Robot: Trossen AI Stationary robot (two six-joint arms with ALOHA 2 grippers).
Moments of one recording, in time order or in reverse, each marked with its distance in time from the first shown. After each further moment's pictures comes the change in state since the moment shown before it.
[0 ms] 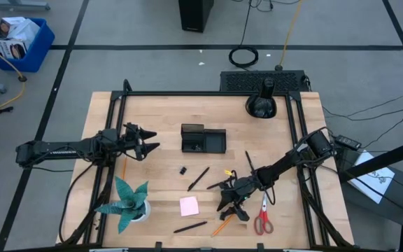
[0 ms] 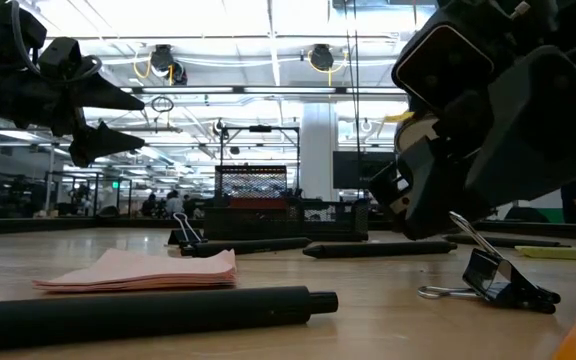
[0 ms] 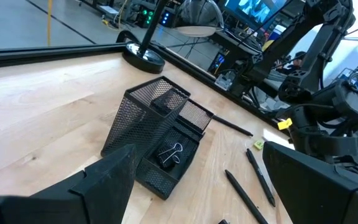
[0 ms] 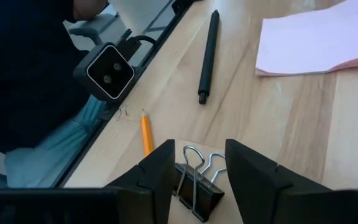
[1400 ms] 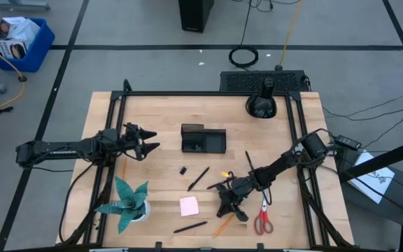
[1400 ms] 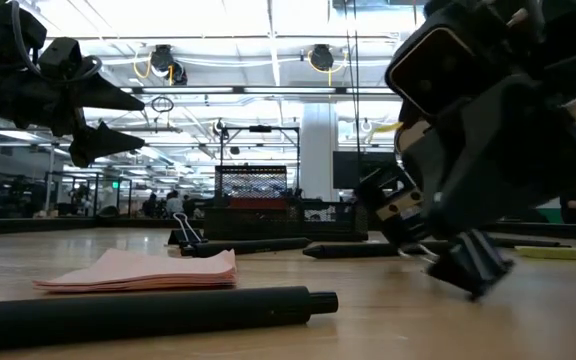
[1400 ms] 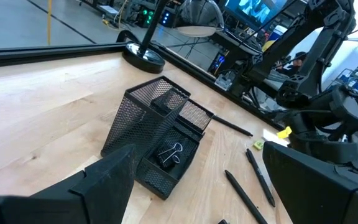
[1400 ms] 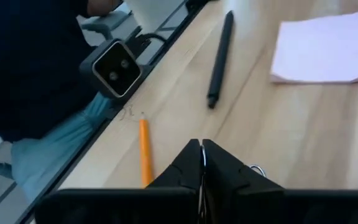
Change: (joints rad) left arm 0.000 0.000 0.000 0.000 0.000 -0.004; right arm -0.023 0.058 0.030 0.052 -0.060 -0.057
